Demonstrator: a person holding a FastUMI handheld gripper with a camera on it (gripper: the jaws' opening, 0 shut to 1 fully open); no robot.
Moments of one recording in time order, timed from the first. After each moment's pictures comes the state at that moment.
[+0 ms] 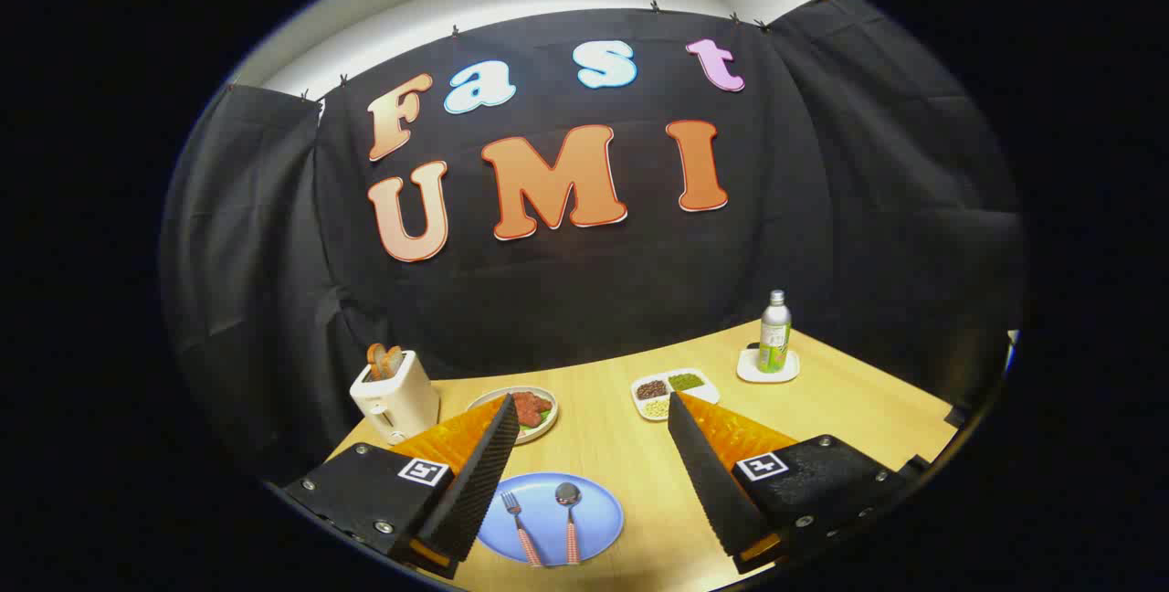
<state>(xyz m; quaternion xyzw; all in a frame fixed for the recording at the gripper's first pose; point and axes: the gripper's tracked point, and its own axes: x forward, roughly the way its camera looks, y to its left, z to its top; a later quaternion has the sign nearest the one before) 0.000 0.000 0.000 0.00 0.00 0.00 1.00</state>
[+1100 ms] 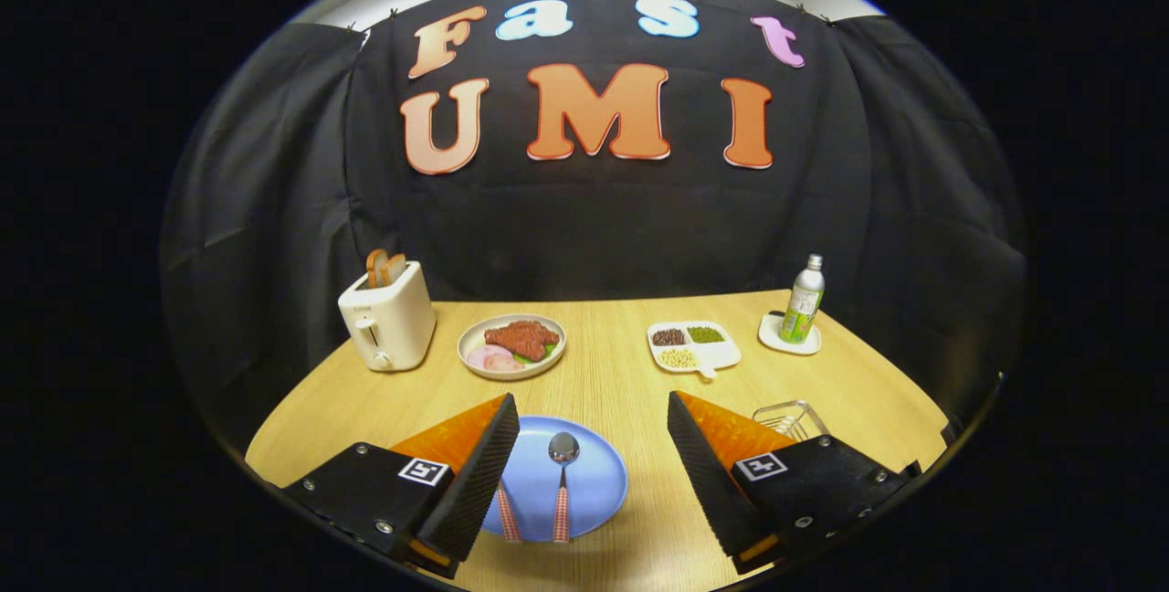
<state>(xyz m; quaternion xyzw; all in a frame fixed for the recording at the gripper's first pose) 0.030 0.018 -0.102 -0.09 0.10 0.02 0.99</state>
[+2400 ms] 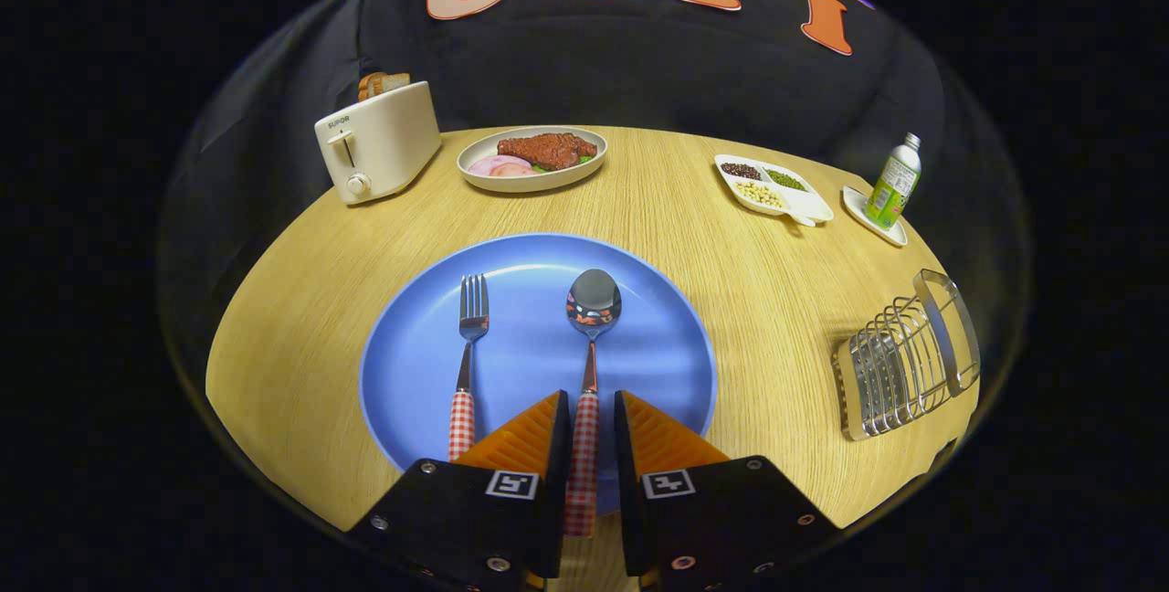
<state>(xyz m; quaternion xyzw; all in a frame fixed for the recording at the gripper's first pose) 0.057 0.016 -0.264 -0.15 0.30 0.05 0.94</state>
